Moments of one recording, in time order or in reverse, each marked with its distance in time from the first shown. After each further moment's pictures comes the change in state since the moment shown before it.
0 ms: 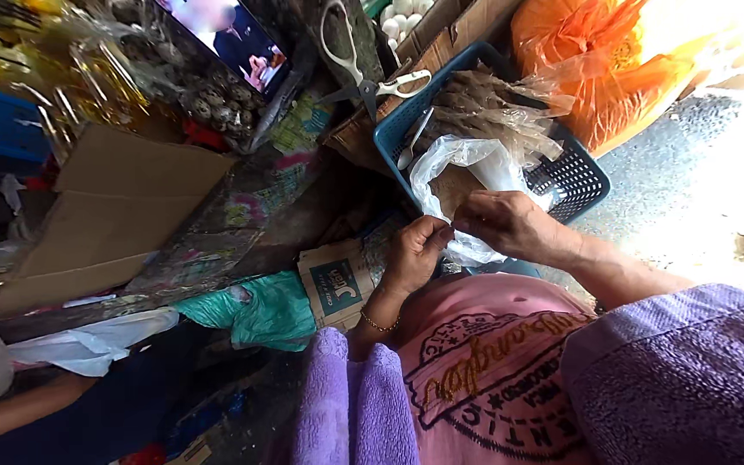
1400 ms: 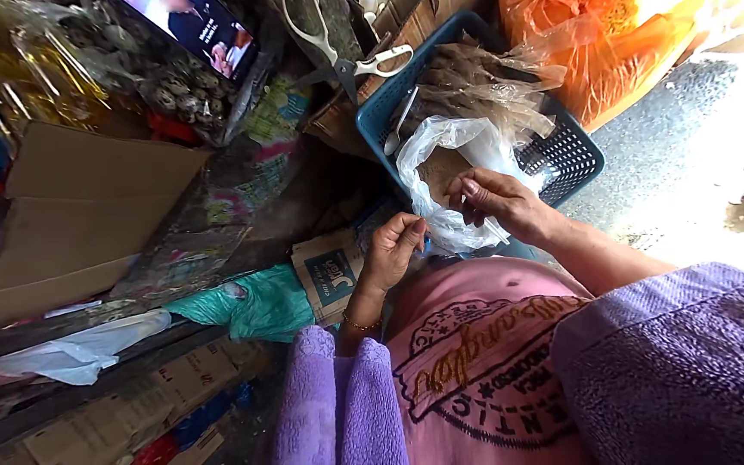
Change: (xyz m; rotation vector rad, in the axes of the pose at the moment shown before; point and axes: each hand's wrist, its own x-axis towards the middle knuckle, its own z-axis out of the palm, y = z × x) left_hand -0.017 -0.008 -0.013 -0.269 -0.022 -0.062; right_hand -0.015 0.017 0.009 0.605 0.035 0.383
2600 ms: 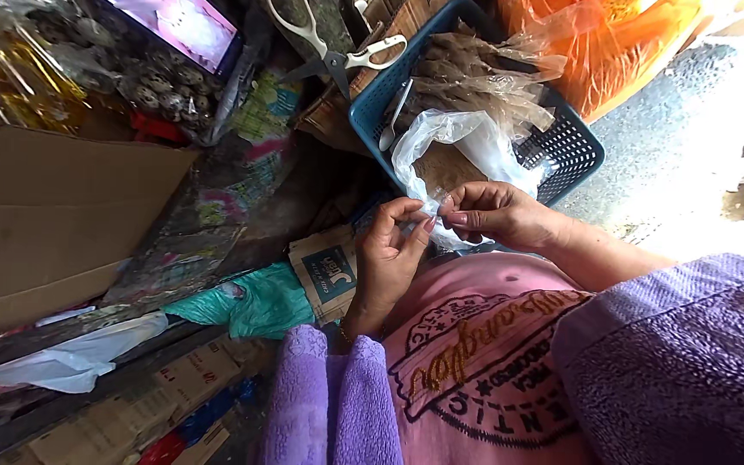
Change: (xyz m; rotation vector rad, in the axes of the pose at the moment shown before) left_hand 0.003 0.046 0.020 0.245 0.161 0.157; right_hand -0.006 -0.008 0.009 0.450 -0.167 0.054
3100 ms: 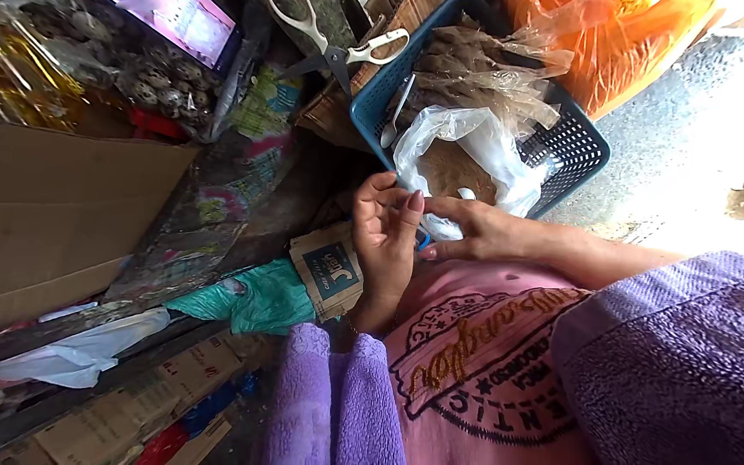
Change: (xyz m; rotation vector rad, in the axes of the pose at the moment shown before) left_hand 0.013 0.008 0.013 -0.207 0.205 -0.040; right_hand 0.017 0.003 0.016 -0.773 -0.125 -0.118
